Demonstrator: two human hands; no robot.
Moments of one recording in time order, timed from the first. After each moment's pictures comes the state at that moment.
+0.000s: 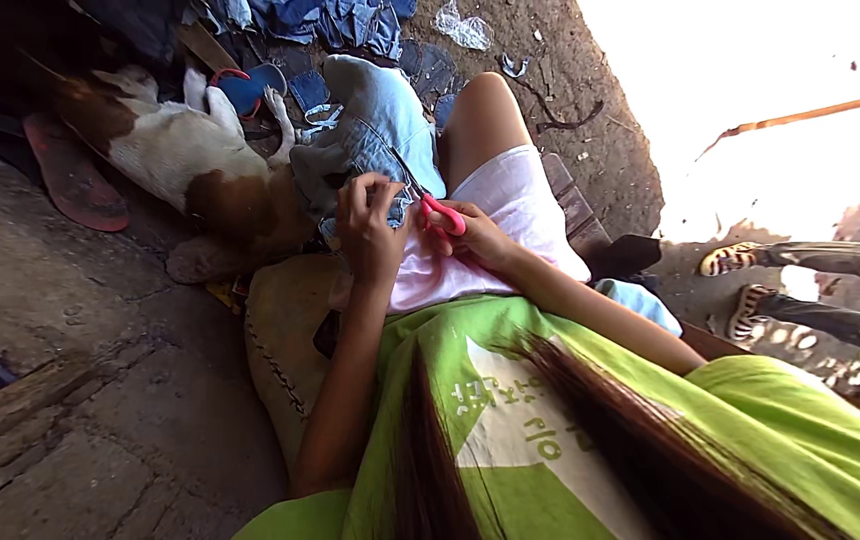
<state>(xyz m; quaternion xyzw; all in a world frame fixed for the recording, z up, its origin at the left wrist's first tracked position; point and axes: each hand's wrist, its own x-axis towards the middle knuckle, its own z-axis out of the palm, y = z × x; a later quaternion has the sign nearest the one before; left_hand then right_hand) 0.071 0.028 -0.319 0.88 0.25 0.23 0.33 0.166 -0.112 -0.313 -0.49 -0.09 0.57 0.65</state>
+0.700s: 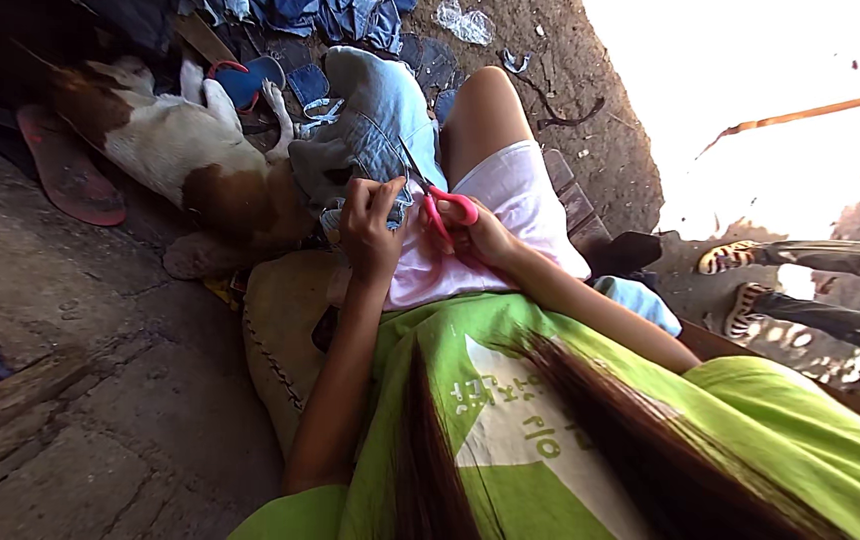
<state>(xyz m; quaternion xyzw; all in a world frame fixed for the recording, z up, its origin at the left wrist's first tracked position) 0.070 0.026 -0.329 0.86 0.21 0.34 0.31 0.163 -0.112 -0.308 -0.51 -0.11 0.56 0.64</state>
